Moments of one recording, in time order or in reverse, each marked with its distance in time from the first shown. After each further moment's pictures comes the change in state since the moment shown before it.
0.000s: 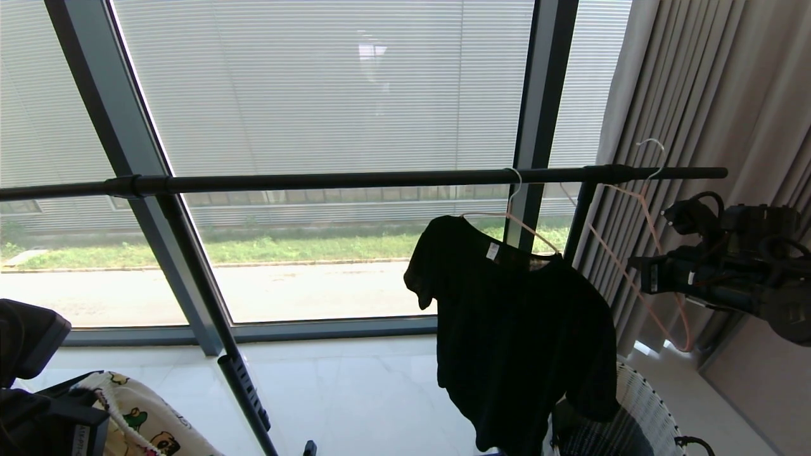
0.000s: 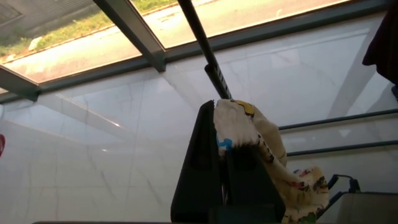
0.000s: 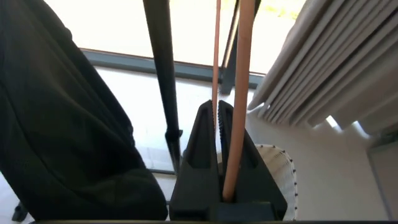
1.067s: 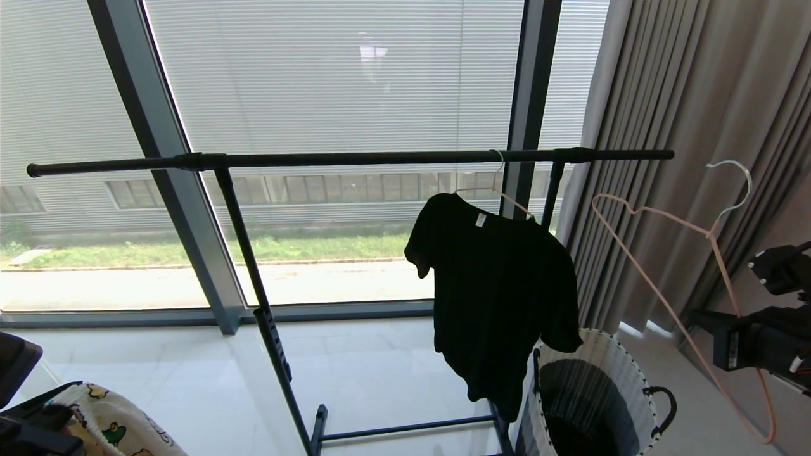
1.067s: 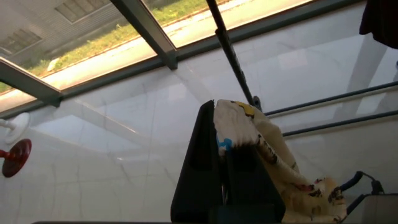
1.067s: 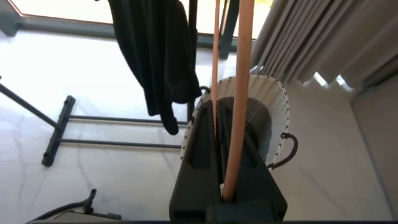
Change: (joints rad) left arm 0.000 -0.105 0.043 -0.002 -0.001 0.104; right arm 0.002 -0.443 0.451 0.001 -0.044 0.010
